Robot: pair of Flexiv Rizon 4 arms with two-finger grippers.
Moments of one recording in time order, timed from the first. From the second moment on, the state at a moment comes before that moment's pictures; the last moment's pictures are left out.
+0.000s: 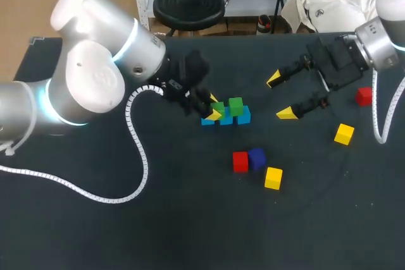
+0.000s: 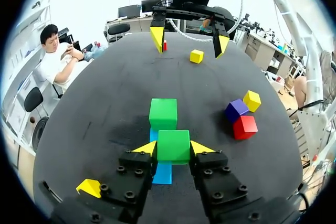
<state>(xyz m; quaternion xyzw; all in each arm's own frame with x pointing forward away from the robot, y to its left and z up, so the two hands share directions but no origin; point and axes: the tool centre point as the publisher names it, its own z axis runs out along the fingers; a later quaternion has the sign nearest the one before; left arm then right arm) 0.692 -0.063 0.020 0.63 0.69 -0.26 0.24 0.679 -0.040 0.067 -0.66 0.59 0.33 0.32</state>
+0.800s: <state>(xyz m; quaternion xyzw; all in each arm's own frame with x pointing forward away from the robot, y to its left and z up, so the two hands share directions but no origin) 0.706 -0.063 0.018 0.63 0.69 -0.25 0.24 0.679 -0.040 0.067 -0.66 0.59 0.33 0.32</state>
